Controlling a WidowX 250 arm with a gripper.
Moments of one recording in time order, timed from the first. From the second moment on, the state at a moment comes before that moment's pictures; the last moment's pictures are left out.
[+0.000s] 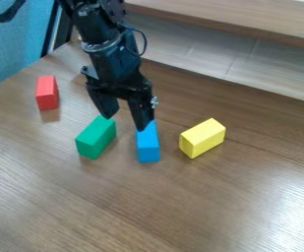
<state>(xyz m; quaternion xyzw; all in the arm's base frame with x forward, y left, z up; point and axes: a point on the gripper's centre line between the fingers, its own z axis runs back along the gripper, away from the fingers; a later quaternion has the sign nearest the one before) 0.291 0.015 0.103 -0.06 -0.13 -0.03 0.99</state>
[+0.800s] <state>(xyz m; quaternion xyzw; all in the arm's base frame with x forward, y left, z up) 0.301 -0.005 0.087 -0.06 -0.11 0.05 0.99</state>
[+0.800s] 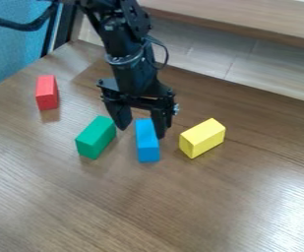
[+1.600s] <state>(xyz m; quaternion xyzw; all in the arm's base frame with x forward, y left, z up) 0.317 0.007 0.069 0.00 -0.06 0.24 0.97</state>
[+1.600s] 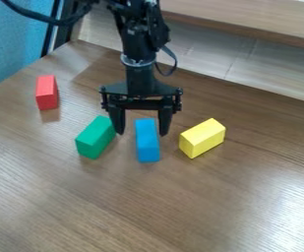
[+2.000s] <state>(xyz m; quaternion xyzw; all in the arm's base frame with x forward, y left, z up) 0.326 0.009 0.063 -0.04 -0.09 0.29 0.95</state>
